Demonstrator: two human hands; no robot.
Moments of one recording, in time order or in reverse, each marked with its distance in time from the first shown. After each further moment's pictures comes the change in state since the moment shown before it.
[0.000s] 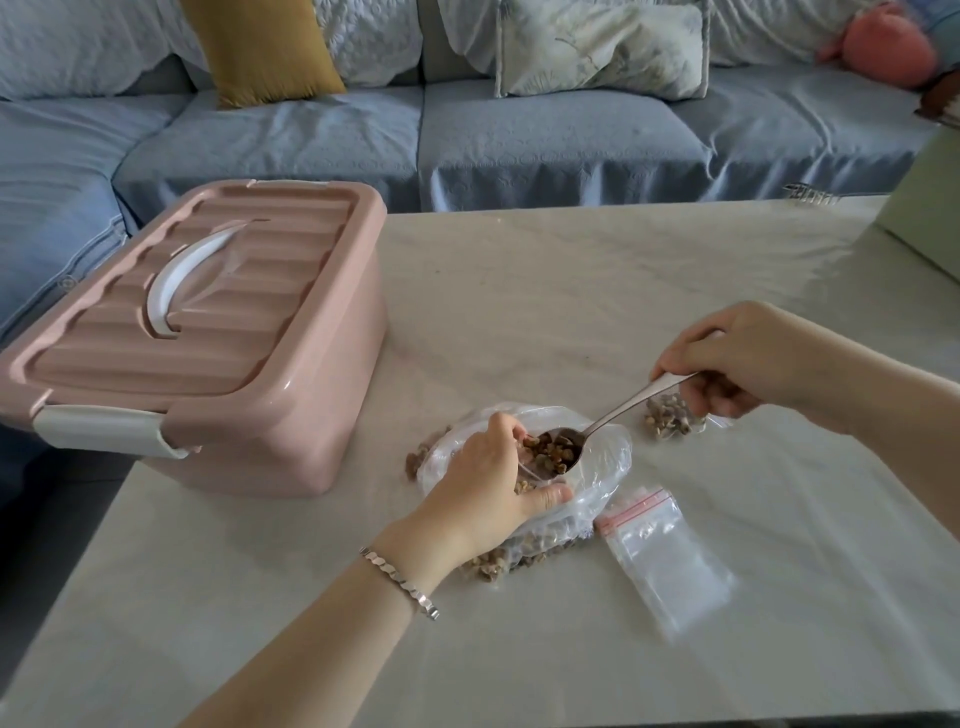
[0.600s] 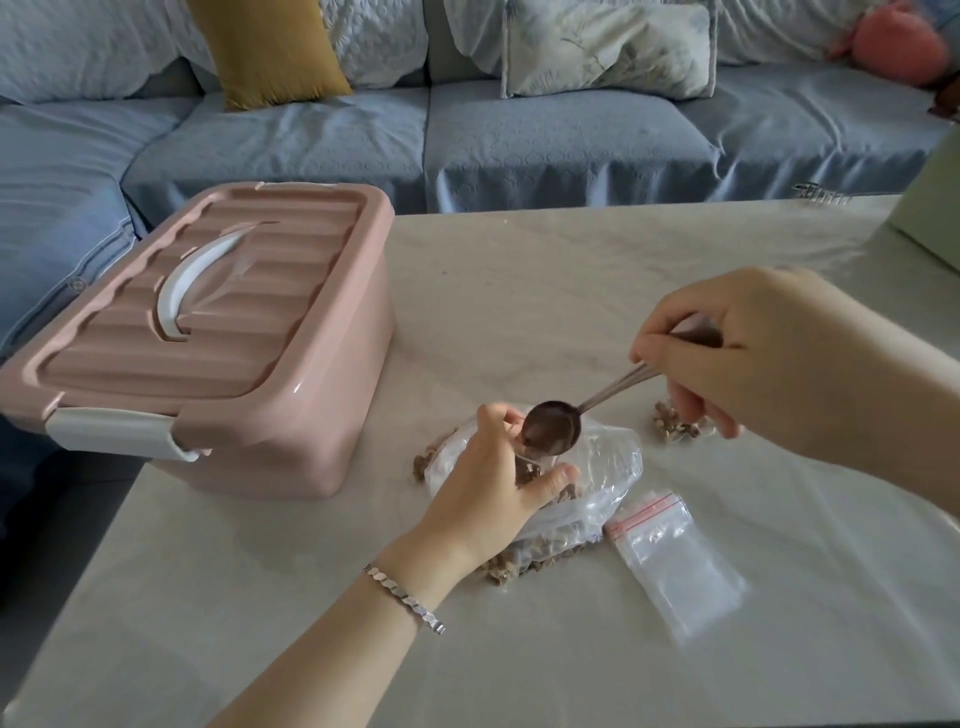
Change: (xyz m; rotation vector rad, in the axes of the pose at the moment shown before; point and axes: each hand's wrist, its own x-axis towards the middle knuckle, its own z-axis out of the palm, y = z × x) left_hand -0.004 0.000 0.000 -0.210 0.206 0.068; right_hand -0.047 -0.038 0.015 -0.418 0.195 -0.436
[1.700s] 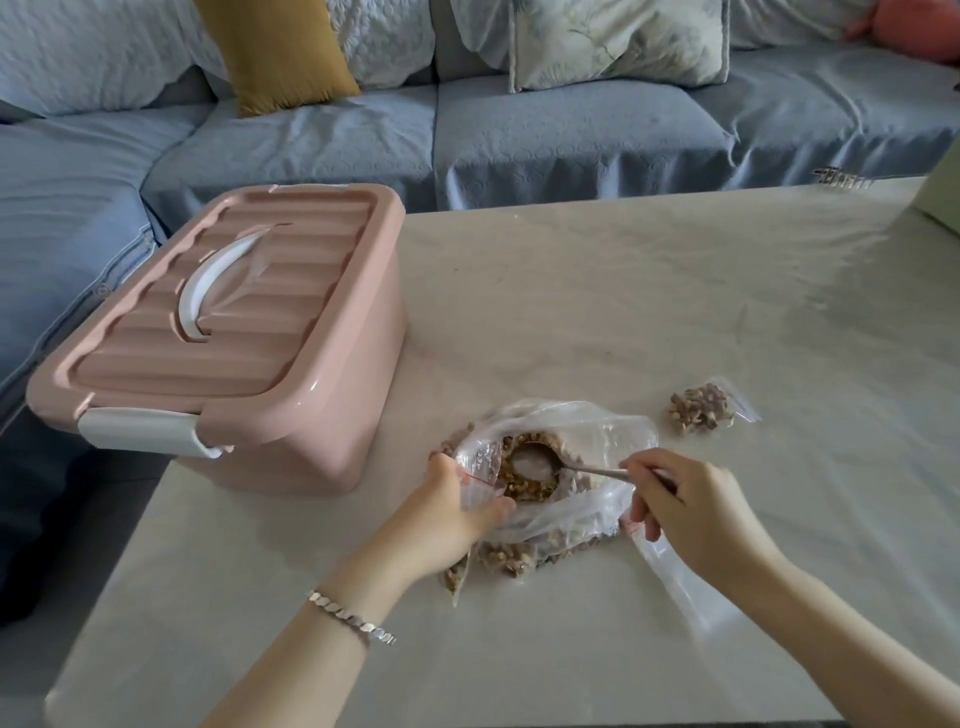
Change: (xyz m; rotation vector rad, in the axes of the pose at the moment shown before) left_hand -0.018 -0.040 -0.026 0.115 -0.179 -0.441; right_hand -0.026 0.085 0.137 0.358 0.057 0.280
